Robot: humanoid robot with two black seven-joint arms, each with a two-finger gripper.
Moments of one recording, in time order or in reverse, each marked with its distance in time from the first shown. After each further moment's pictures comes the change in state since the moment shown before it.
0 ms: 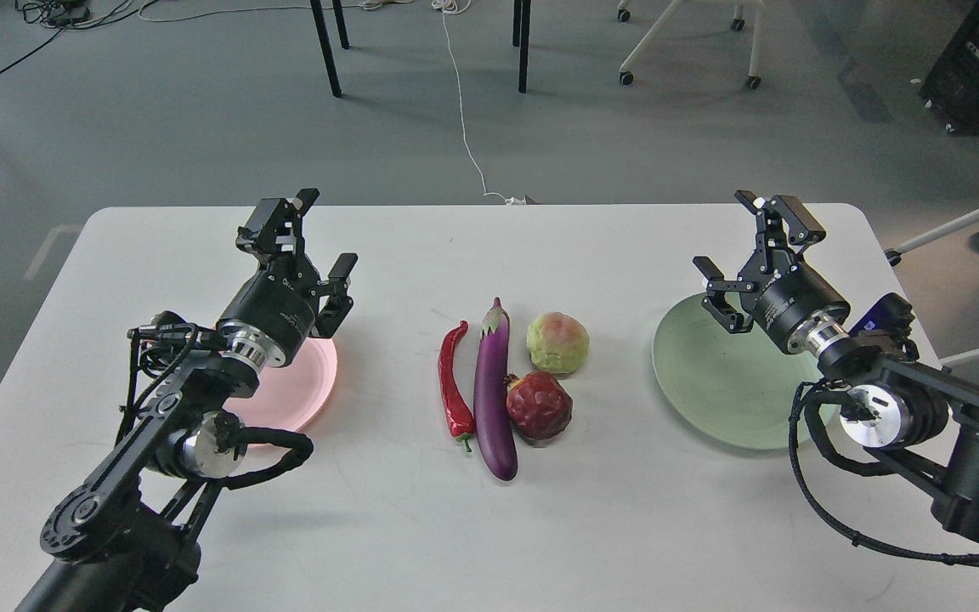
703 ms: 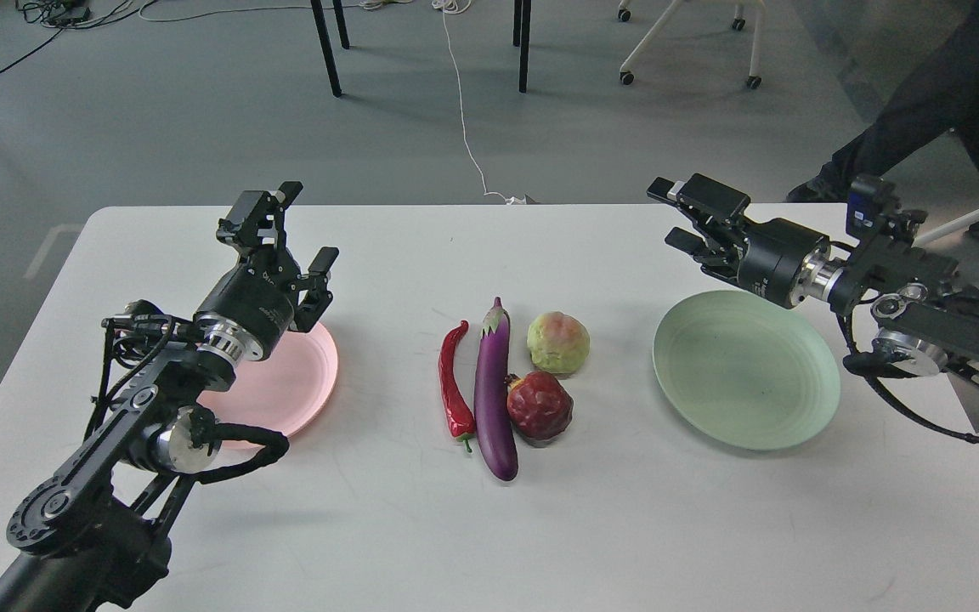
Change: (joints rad) left arm -0.007 0.083 0.018 -0.032 -0.012 -0.009 -0.014; right arm 0.542 -0.081 -0.522 0.005 -0.754 0.012 0.000
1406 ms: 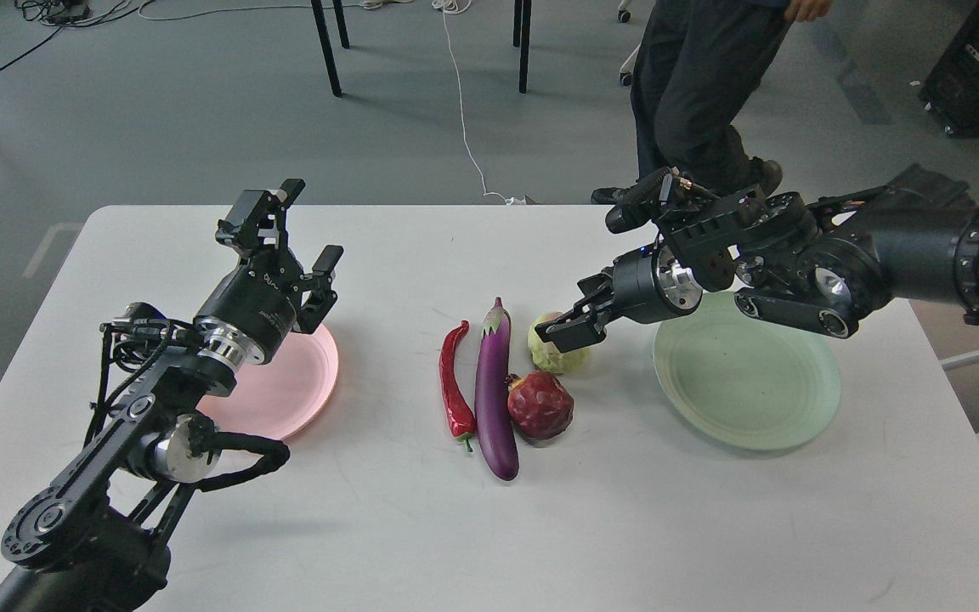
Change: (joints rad) left arm 0.024 -0.003 0.002 -0.048 0.000 0.003 -0.001; right arm 0.308 0.477 -0.652 -0.144 -0.296 -0.112 0.000
